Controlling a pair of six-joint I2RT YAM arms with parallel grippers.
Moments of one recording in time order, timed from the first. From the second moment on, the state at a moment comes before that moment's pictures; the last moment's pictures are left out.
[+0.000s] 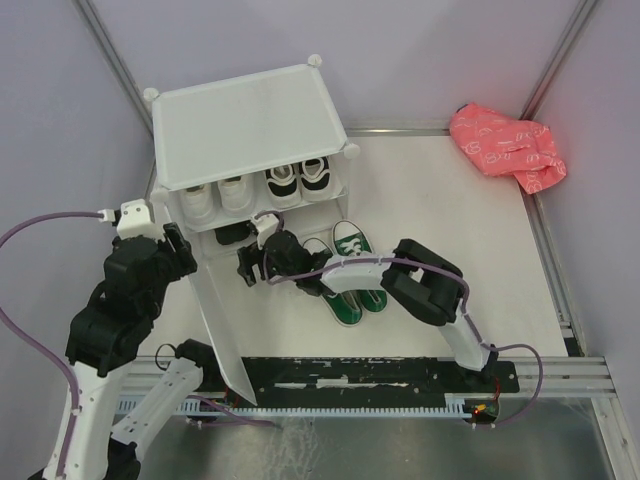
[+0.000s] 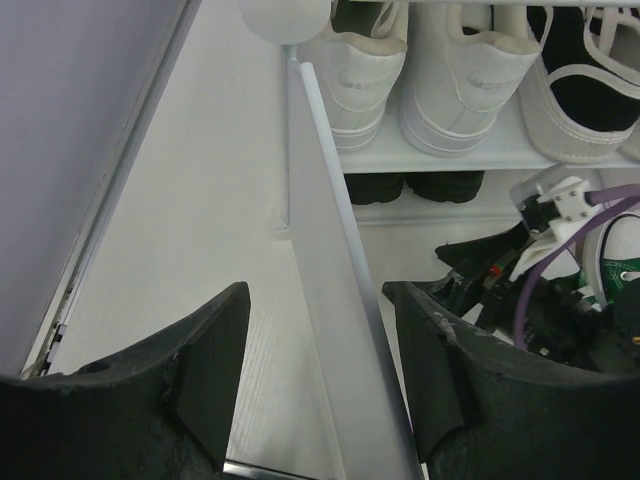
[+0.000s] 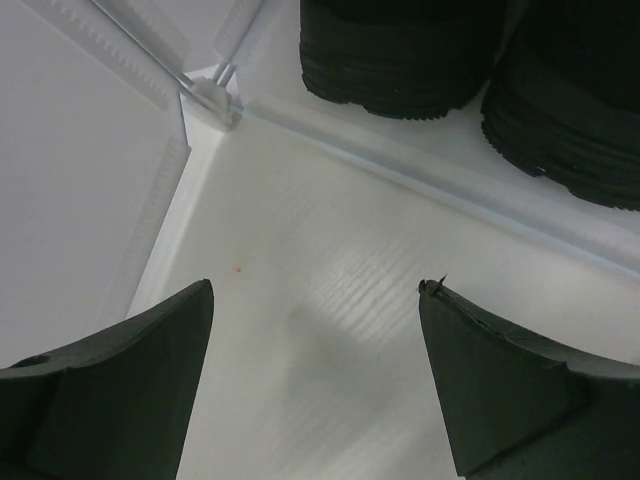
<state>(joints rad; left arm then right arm) -0.33 0.61 1.17 -1.04 -0.50 -0.31 1.09 2.11 1.36 0.31 0.13 0.38</state>
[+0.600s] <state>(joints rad) -0.33 0.57 1.17 -1.02 -0.46 -0.31 1.13 2.36 1.54 0.59 0.32 0.26</state>
